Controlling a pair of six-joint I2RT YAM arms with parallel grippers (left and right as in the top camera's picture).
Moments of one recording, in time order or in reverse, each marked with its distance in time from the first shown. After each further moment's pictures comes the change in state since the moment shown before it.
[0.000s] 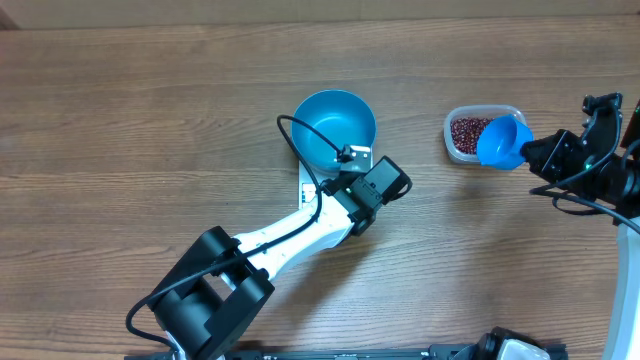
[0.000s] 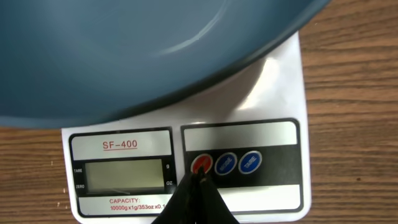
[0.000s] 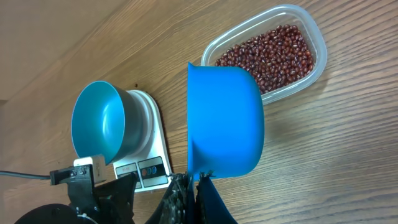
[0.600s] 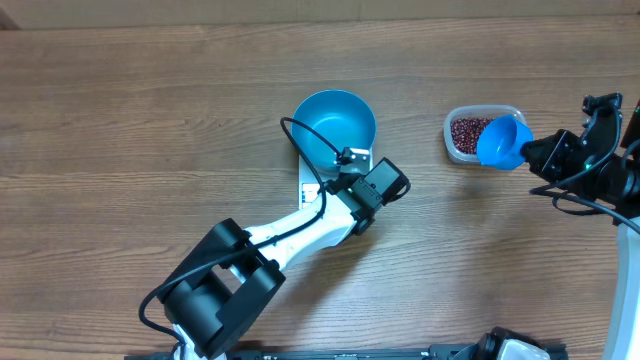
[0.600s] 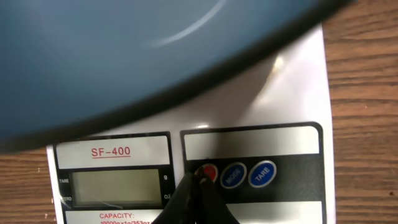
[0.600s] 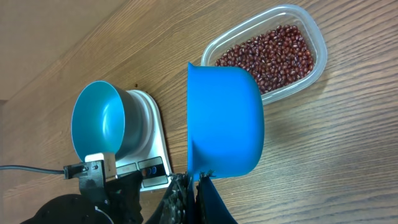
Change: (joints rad) left arm 0.008 0.048 -0.006 0.030 -0.006 0.008; right arm 0.000 0.000 0.000 0.000 0.000 0.000
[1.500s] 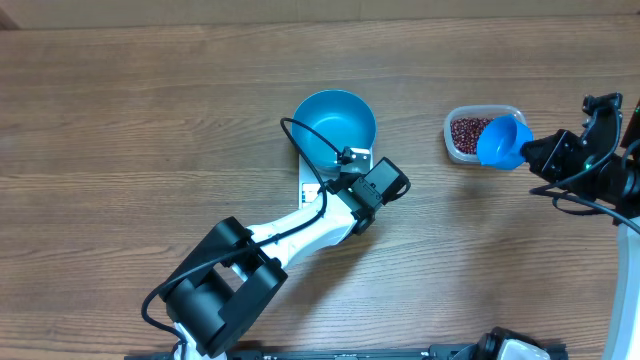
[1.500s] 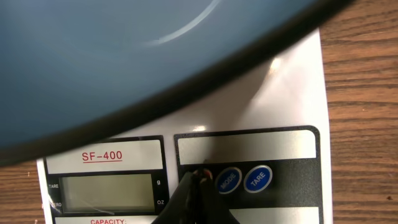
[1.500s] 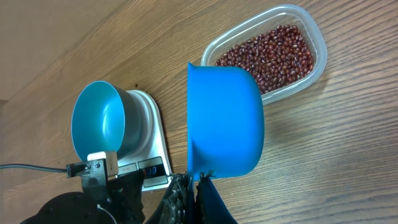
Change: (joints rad) left arm 0.001 0.010 0.000 0.018 0.008 0.000; right arm 0.000 0.000 0.000 0.000 0.000 0.000
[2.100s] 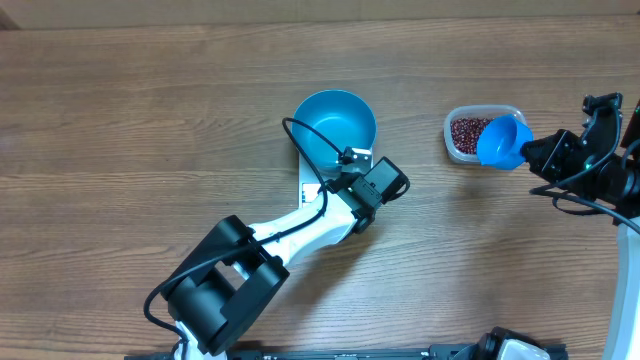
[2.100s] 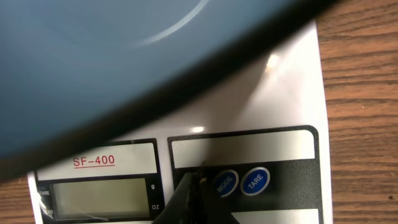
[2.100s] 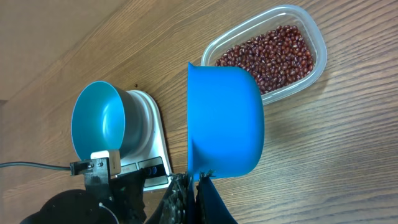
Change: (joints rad) left arm 0.008 0.011 0.000 0.011 0.020 0.023; right arm 0.000 0.000 0.000 0.001 0.000 0.000
